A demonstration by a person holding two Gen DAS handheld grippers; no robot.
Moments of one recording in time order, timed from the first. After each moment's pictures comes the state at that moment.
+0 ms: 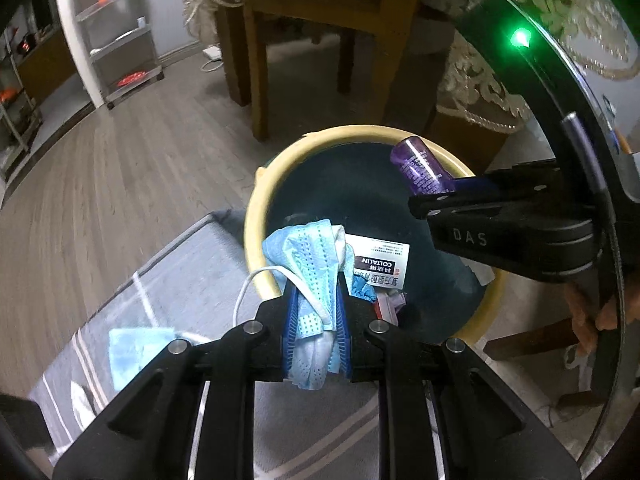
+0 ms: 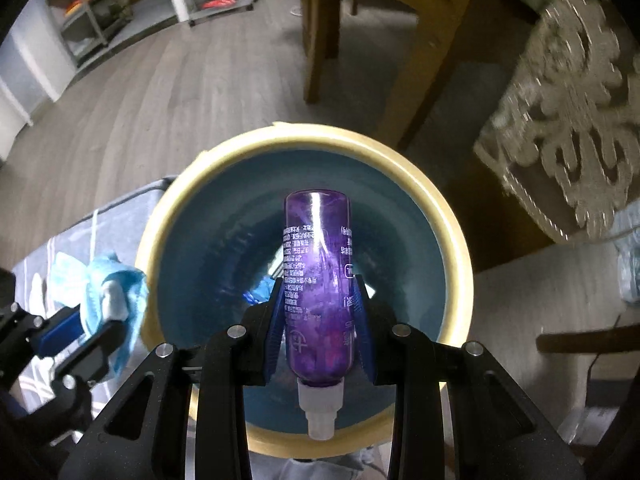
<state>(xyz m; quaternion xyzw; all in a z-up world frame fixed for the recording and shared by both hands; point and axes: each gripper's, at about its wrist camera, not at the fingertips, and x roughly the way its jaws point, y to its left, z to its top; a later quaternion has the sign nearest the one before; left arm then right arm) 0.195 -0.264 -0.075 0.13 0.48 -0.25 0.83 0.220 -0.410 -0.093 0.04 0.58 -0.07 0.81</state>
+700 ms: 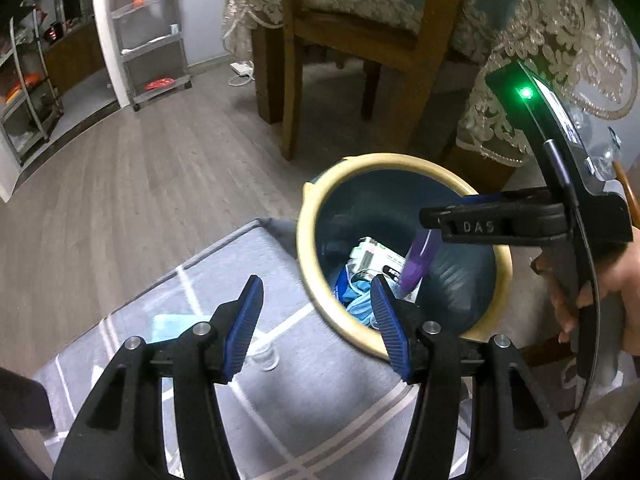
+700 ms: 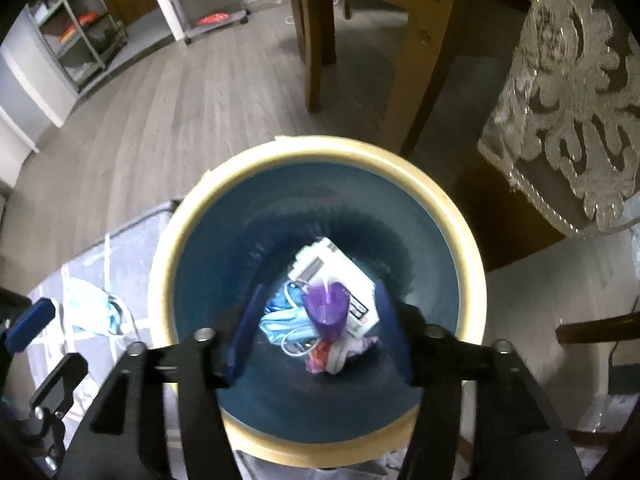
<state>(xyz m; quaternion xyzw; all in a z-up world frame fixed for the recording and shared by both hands) 0.184 -0.204 -0.046 0.09 0.45 -0.23 0.86 0.225 -0.403 -0.085 0.07 0.55 -0.05 0.83</state>
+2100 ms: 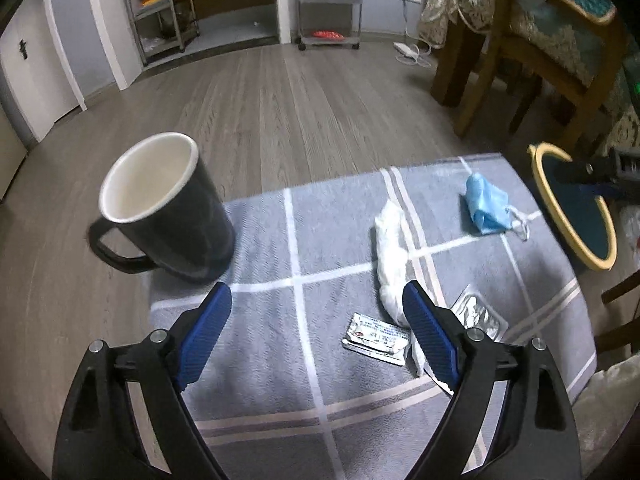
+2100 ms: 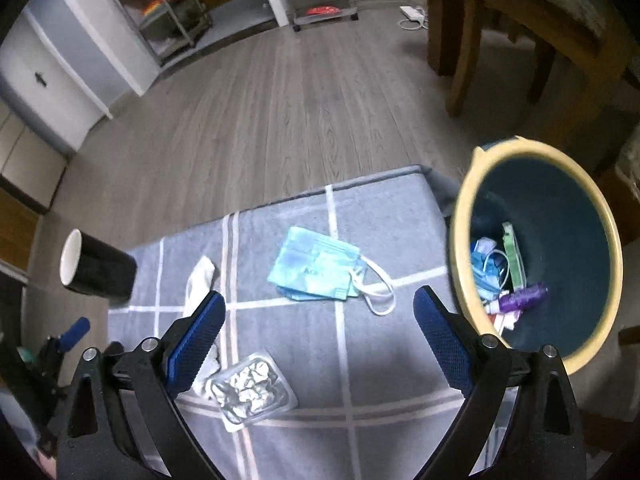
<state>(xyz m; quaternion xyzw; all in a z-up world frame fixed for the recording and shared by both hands) 0.114 0.080 -0.080 0.01 0.49 -0.02 0.87 0.198 -0.183 -0.064 0.06 0.55 0.07 0.83</state>
